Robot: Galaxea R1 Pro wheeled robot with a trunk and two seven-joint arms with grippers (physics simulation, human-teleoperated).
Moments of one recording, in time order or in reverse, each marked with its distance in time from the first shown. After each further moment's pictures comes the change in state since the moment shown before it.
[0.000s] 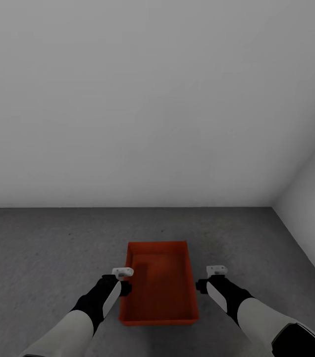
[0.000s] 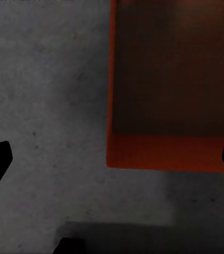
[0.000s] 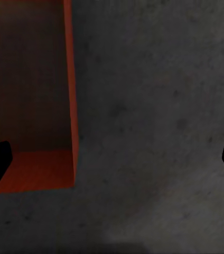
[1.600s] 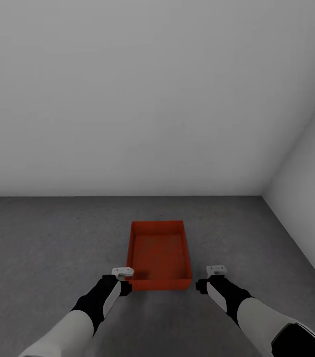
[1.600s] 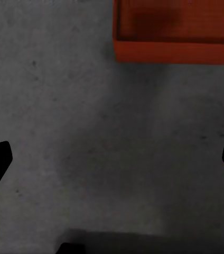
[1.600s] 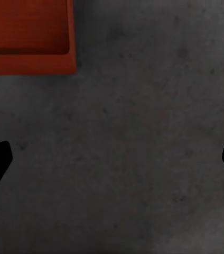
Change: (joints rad) left arm 0.000 0.000 -0.001 0.000 0.000 -0.004 0.000; right arm 0.000 0.002 0.001 0.000 0.001 -0.001 -0.001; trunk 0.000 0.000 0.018
